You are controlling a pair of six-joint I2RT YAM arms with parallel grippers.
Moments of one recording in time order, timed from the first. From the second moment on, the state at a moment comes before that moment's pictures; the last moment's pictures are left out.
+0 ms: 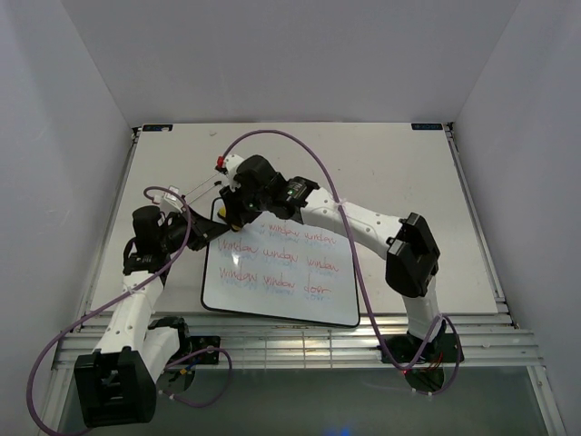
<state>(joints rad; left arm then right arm) 0.07 0.91 0.51 -0.09 0.73 -0.79 1.02 1.99 1.83 -0.47 -0.14 0.18</state>
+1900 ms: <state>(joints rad) 0.07 0.92 0.53 -0.15 0.69 -0.78 0.55 1.45 0.70 0.01 -0.26 0.33</state>
